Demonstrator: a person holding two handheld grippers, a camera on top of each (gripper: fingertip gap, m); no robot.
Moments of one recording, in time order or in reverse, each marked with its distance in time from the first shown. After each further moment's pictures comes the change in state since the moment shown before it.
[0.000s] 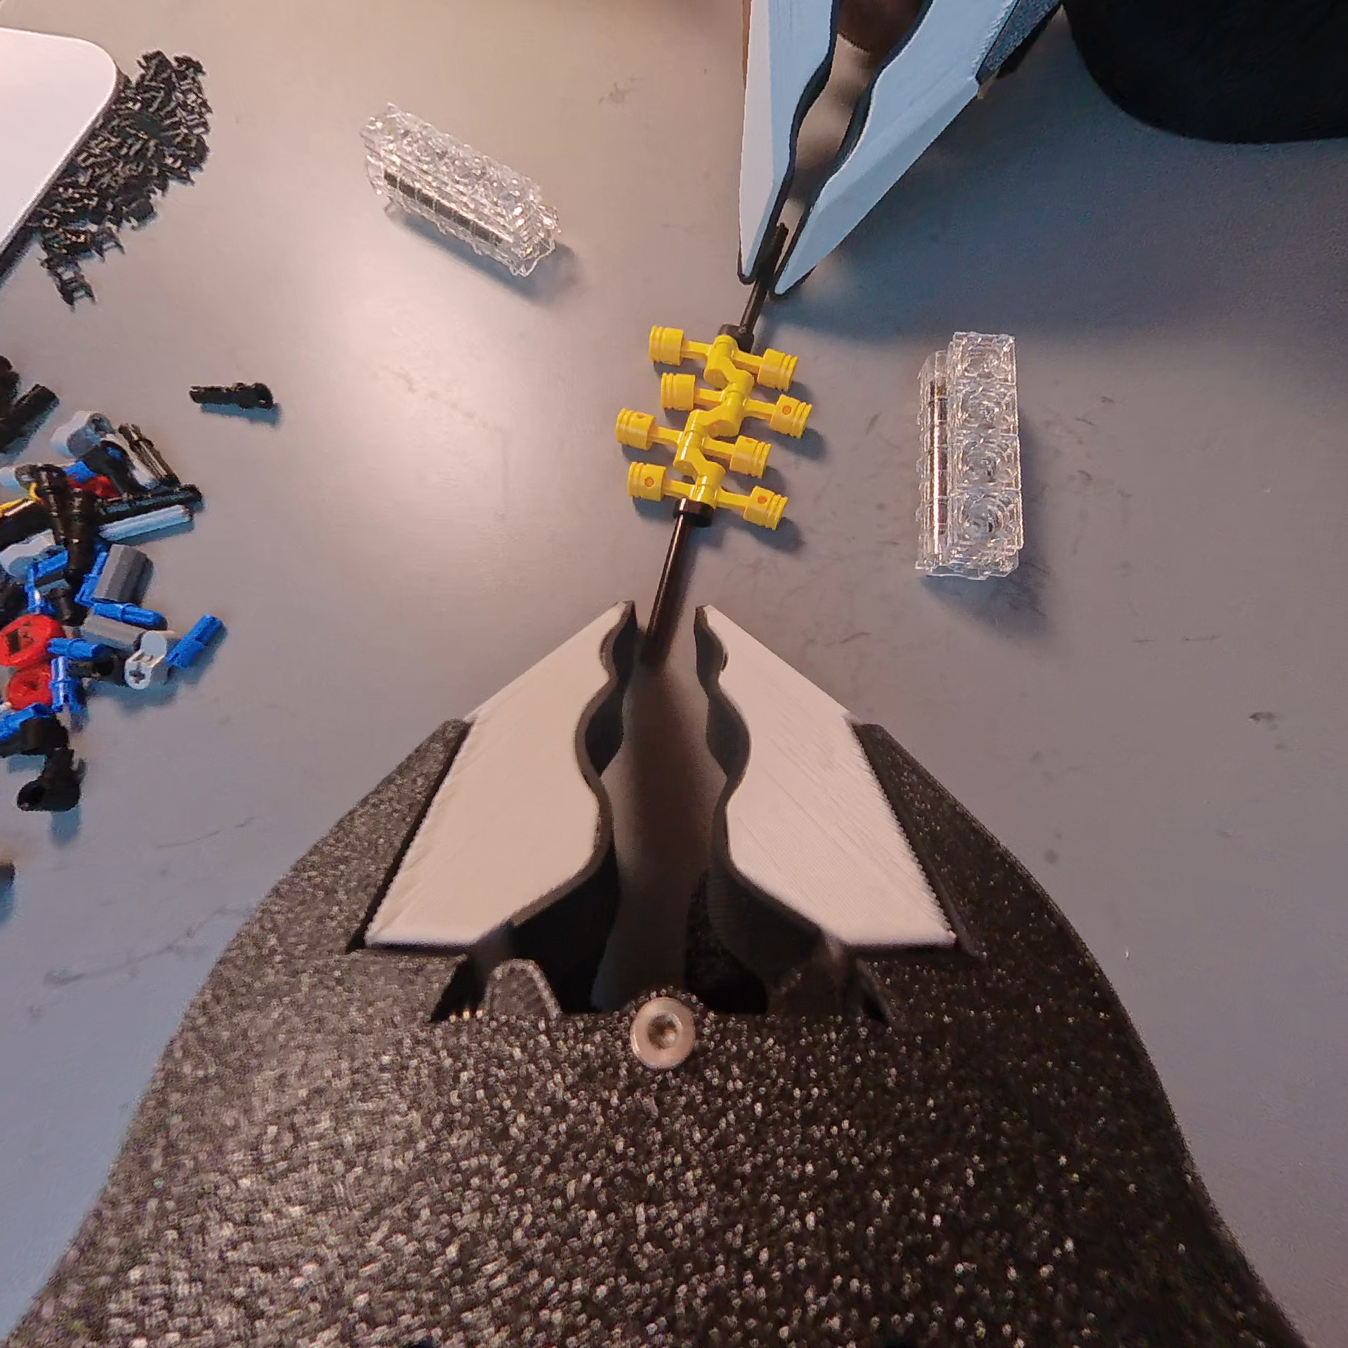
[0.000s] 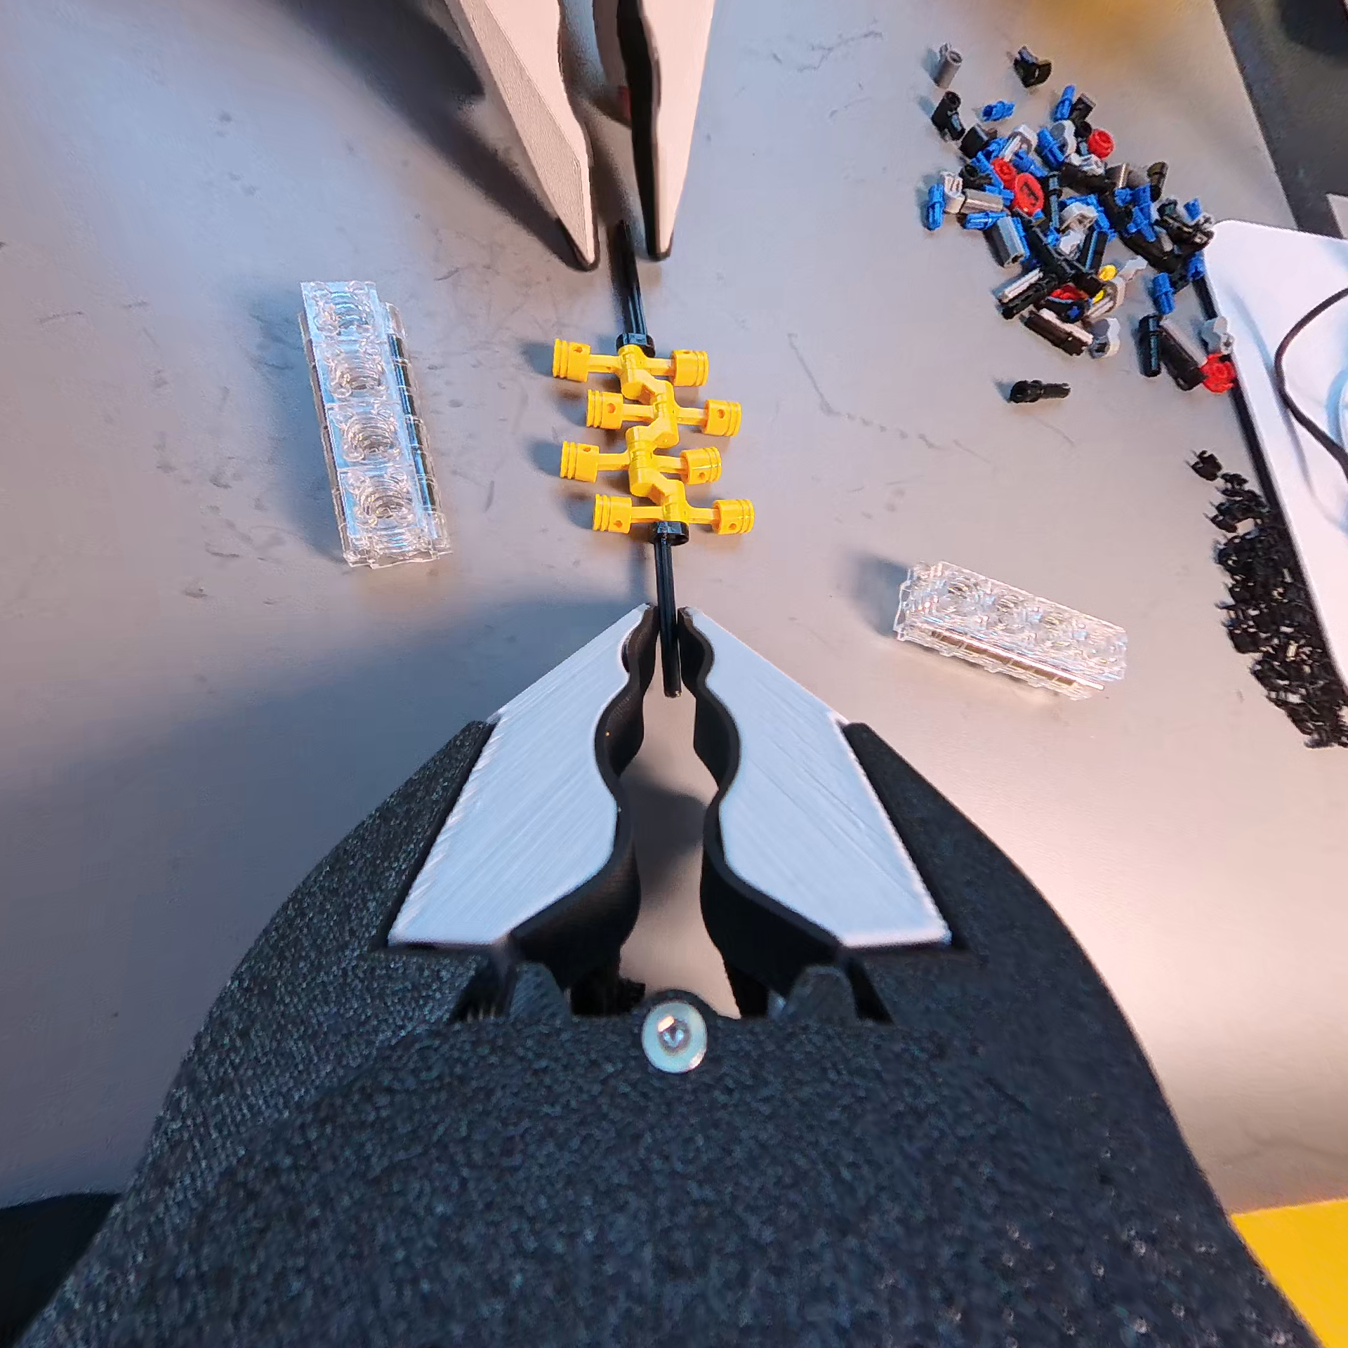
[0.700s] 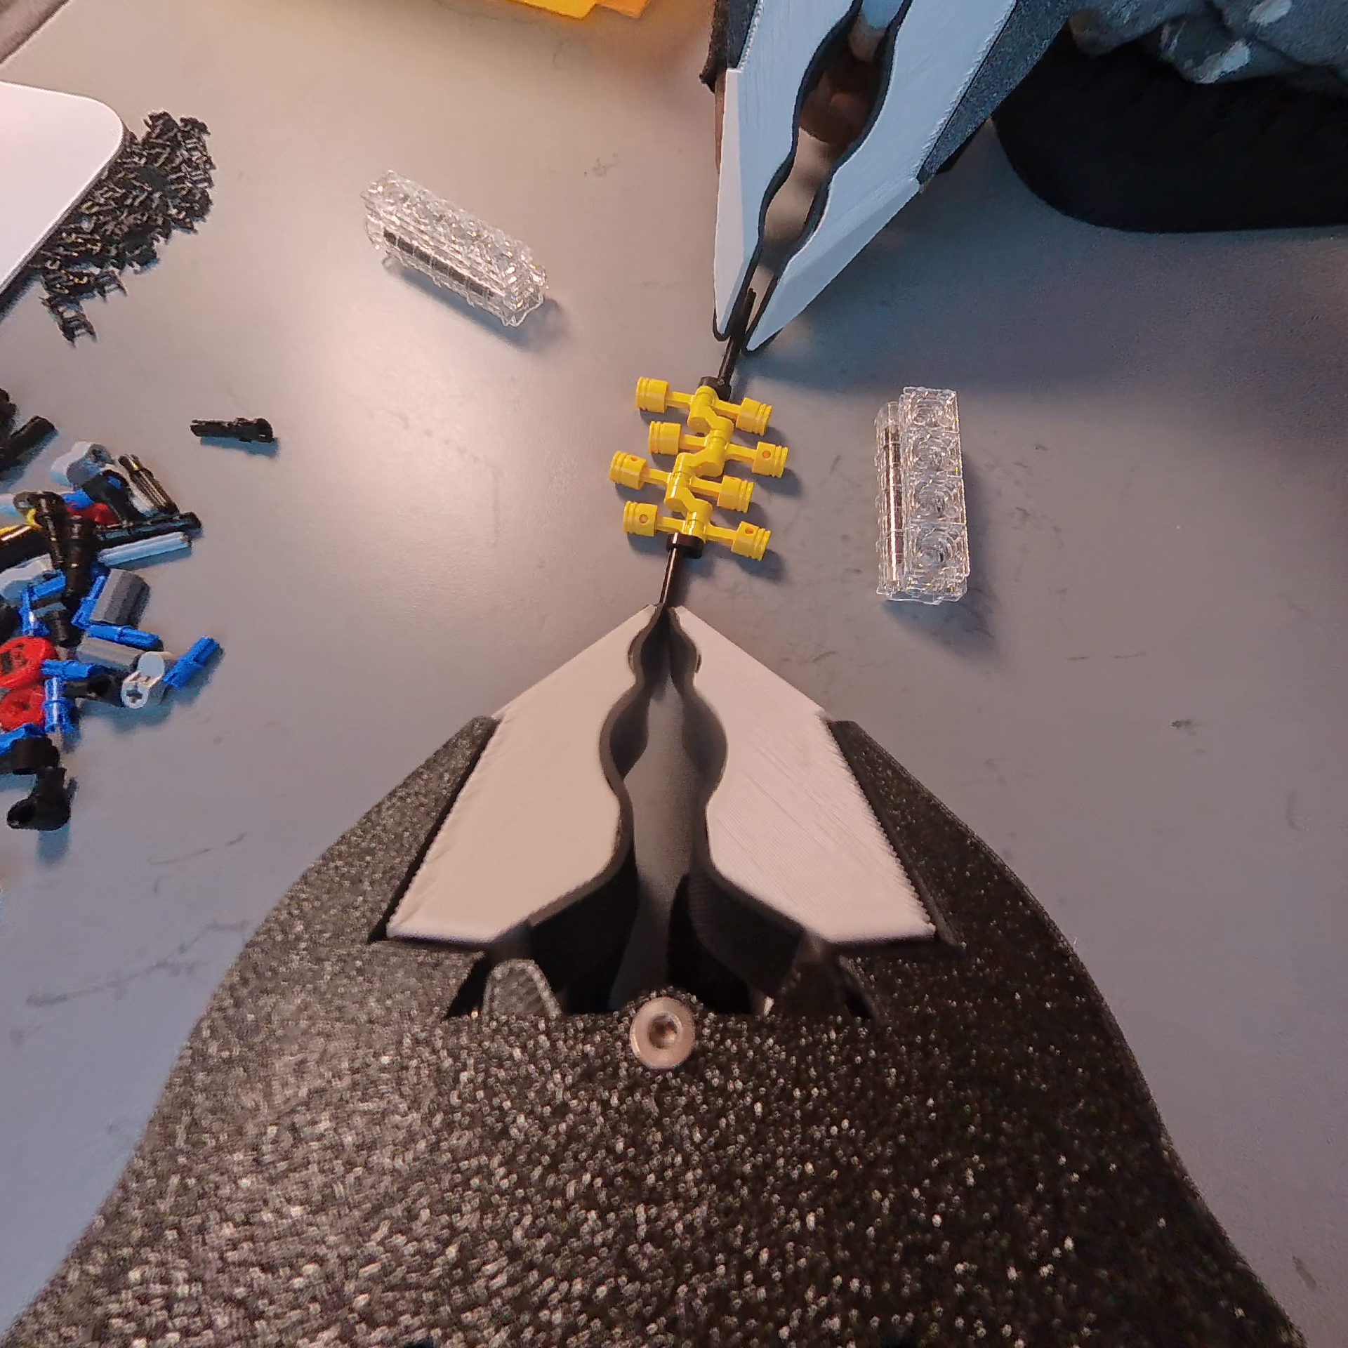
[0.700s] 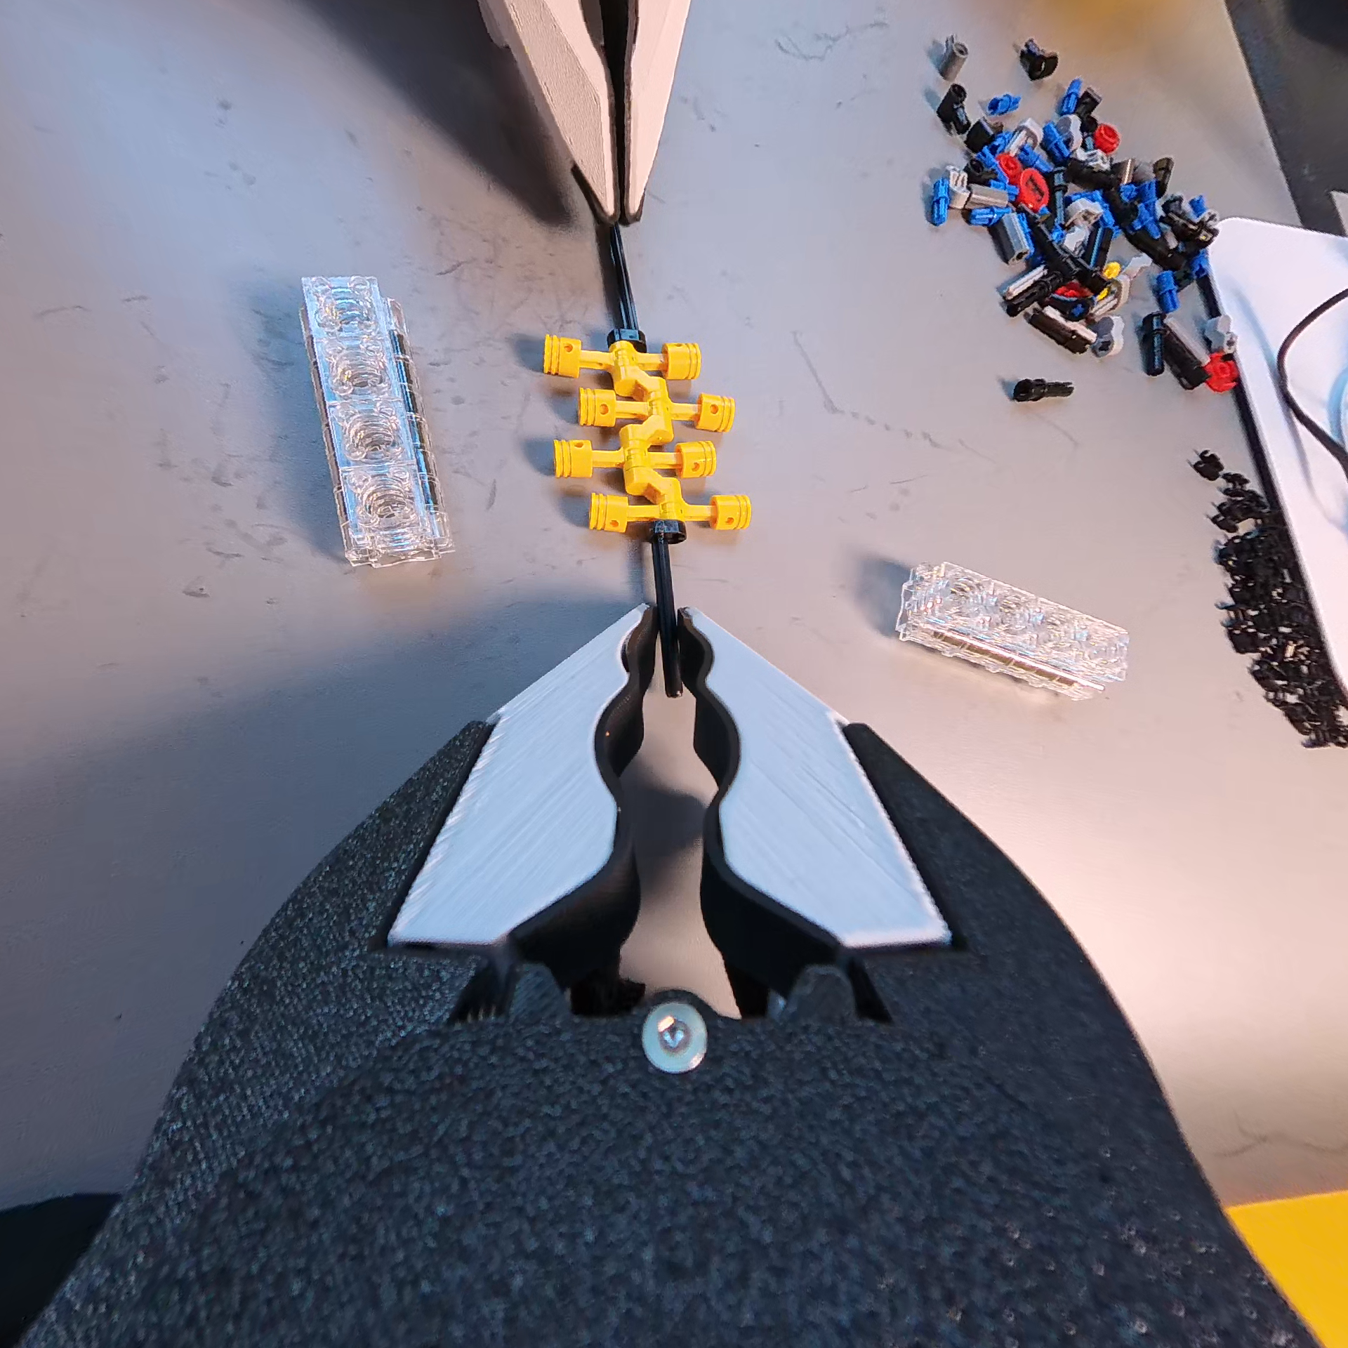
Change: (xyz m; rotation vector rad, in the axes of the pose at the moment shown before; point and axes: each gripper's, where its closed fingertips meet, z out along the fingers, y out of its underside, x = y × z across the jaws) left arm 0.005 -0.010 -0.007 0.052 0.048 -0.020; right arm -0.001 0.000 0.000 -0.011 0.003 -0.005
